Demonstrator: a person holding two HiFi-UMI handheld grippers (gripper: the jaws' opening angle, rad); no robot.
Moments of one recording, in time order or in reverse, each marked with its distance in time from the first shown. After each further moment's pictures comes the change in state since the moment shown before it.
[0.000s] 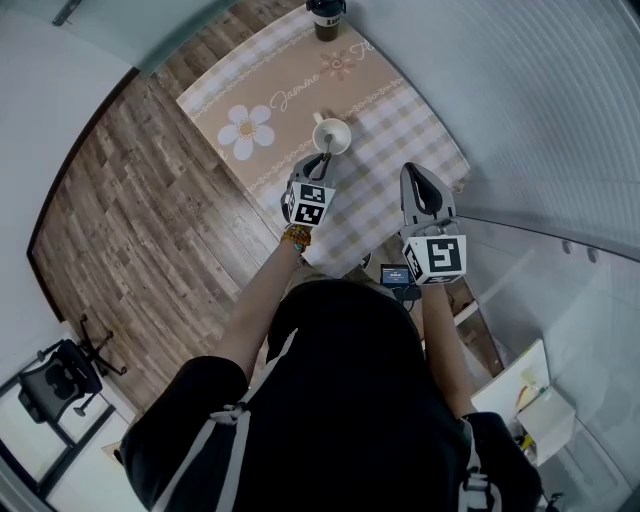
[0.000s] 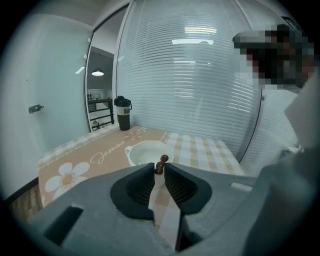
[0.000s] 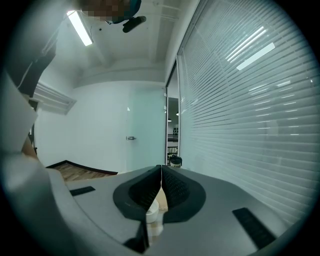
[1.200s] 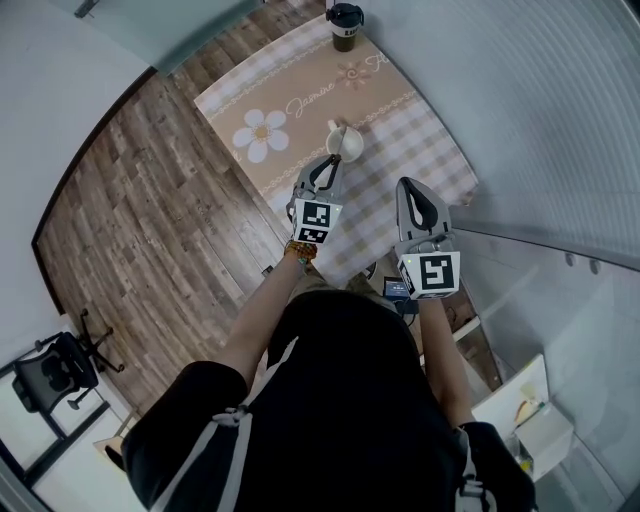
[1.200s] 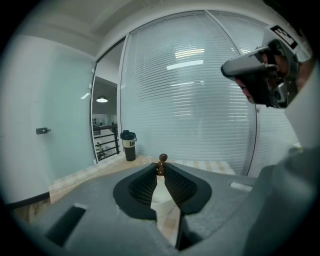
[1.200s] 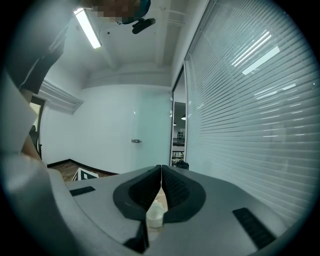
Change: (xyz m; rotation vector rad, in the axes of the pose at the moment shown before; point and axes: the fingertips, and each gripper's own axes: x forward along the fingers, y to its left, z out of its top) left arm -0.060 -0.001 0.073 0.083 -0.282 0.071; right arm -0.007 0.038 0.015 -0.059 -0.052 0.063
